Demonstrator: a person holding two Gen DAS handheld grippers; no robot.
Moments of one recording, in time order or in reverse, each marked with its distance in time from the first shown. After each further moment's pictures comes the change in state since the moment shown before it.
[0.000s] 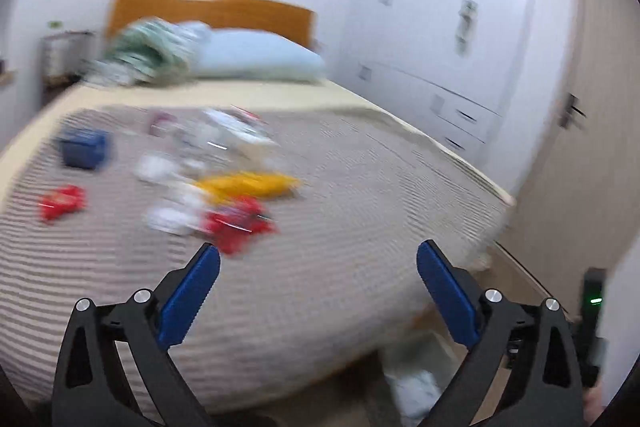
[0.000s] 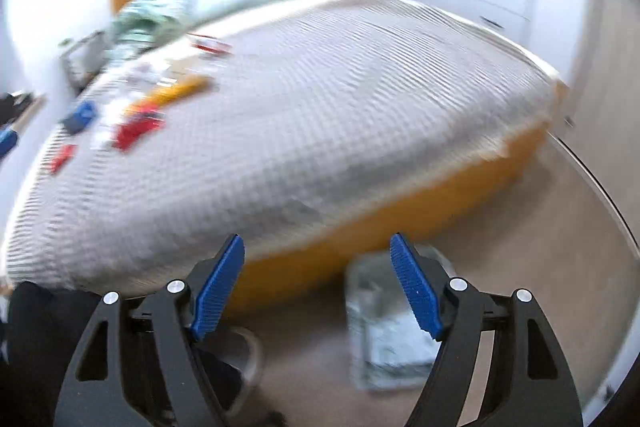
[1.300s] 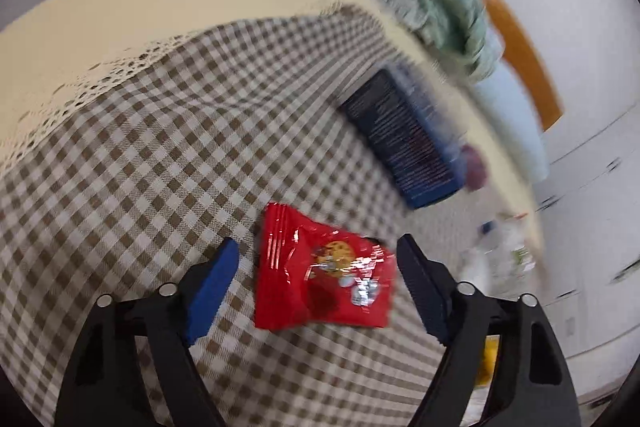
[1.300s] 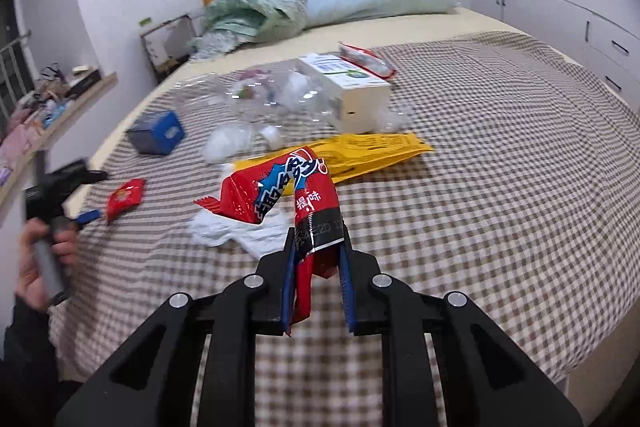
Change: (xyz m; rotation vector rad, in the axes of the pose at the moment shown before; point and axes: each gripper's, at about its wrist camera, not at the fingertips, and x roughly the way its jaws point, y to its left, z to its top) left arm 0.155 0.422 0.022 -0.826 0.167 0.392; right arm 0.143 0.208 0.113 -0.144 -0.015 0.247
